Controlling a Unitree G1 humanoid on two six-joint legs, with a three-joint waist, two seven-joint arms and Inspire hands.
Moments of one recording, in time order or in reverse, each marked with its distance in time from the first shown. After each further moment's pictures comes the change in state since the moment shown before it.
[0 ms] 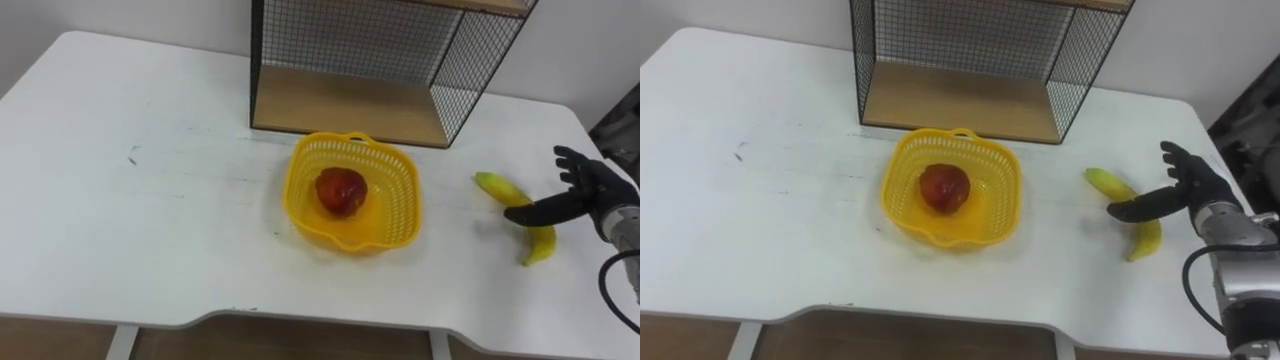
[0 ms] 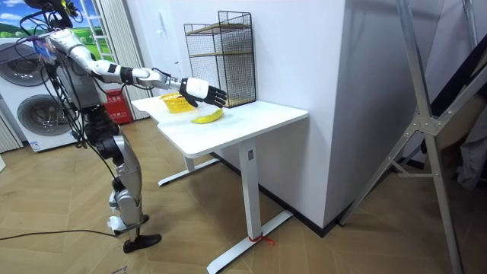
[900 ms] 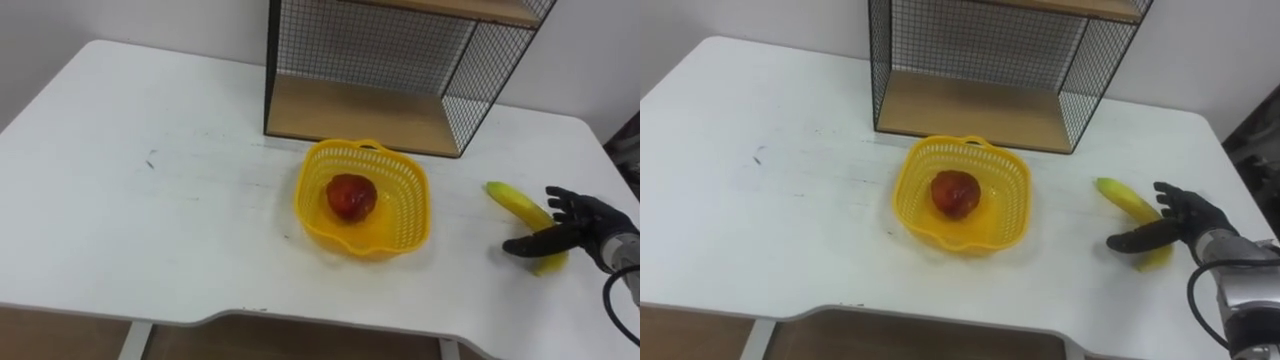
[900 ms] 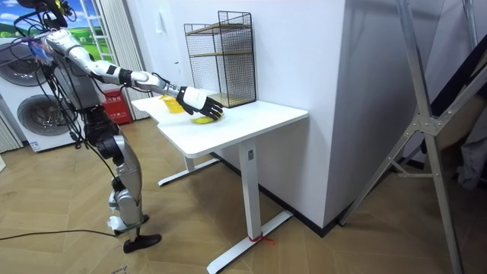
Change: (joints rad) left arm -0.015 0.014 0.001 0.032 0.000 0.009 0.000; right arm 0.000 0.000 -0.002 0.130 0.002 0.038 0.064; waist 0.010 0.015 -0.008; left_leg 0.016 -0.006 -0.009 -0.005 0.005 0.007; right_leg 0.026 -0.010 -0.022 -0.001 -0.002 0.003
